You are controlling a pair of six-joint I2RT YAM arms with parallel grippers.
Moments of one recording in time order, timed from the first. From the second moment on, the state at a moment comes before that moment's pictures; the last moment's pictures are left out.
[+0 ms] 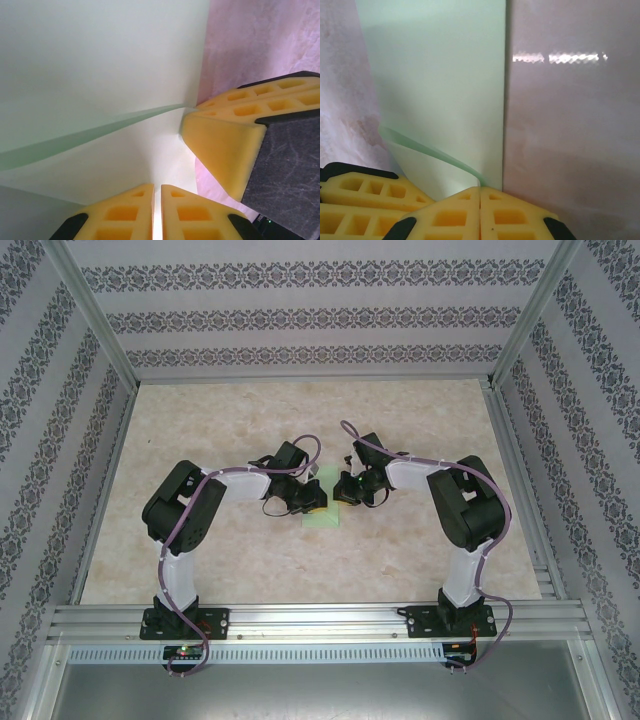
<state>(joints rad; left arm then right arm) -0.59 1.96 1.10 -0.20 0.61 -0.79 0.46 1.90 1.06 -0.33 -0.52 0.57</state>
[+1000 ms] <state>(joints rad) -0.59 1.98 1.14 -0.27 0.59 -0.76 0.46 1.91 1.07 -0.34 -0.52 0.57</state>
